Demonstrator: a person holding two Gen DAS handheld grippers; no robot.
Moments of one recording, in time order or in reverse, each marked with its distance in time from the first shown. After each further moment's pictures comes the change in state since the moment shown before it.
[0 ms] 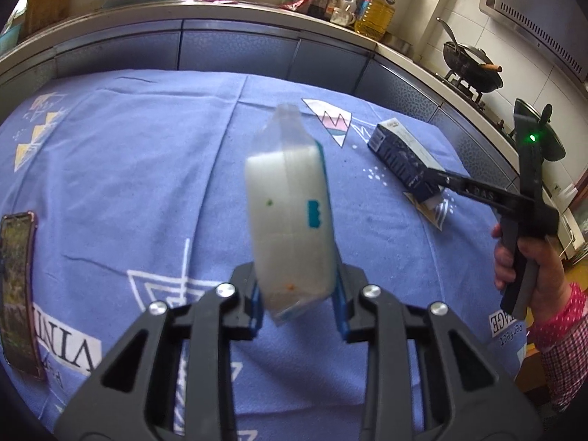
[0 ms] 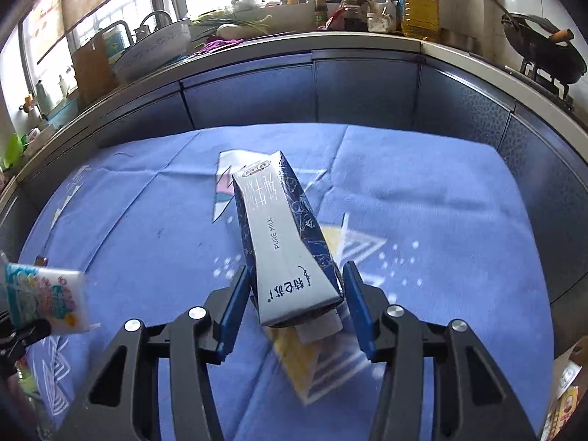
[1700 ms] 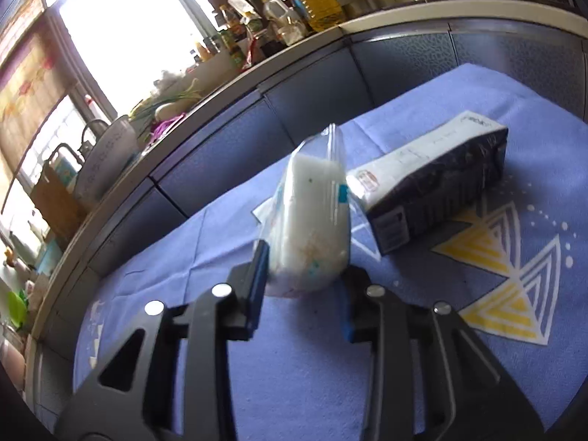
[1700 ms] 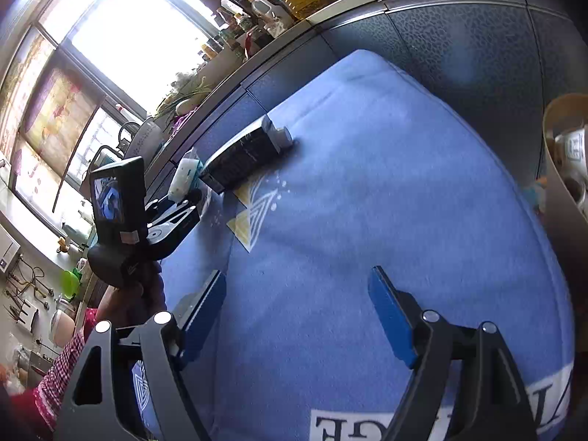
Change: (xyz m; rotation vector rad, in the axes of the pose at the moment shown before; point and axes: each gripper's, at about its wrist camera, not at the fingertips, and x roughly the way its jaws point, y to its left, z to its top) left arm 0.157 -0.164 0.082 0.583 -0.148 0.497; right arm -0.099 -0.116 -0.101 0.465 -0.143 0.183
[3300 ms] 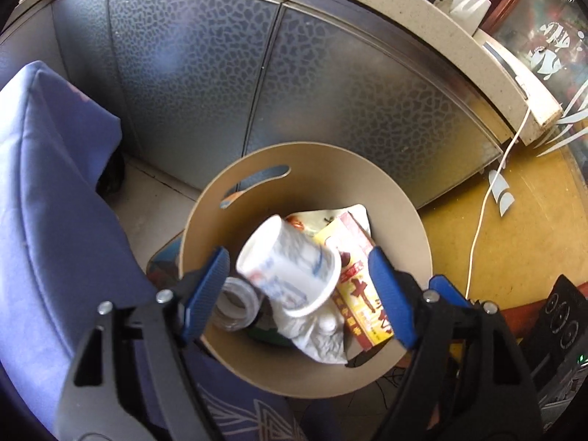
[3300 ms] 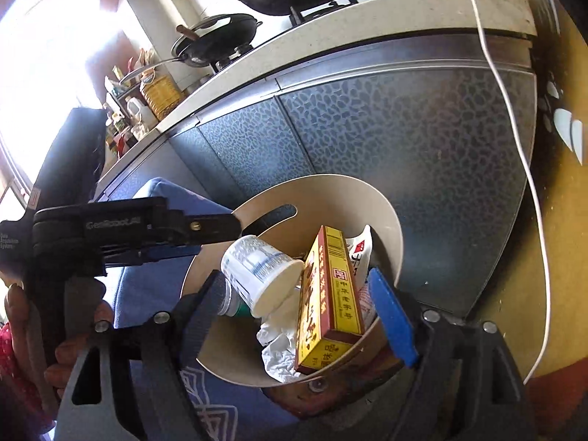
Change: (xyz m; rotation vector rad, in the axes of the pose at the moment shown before) left arm -0.095 -0.370 0.103 0.045 0.330 -0.988; right arm -0.165 -0.227 -0.017 0.179 -0.353 -0.435
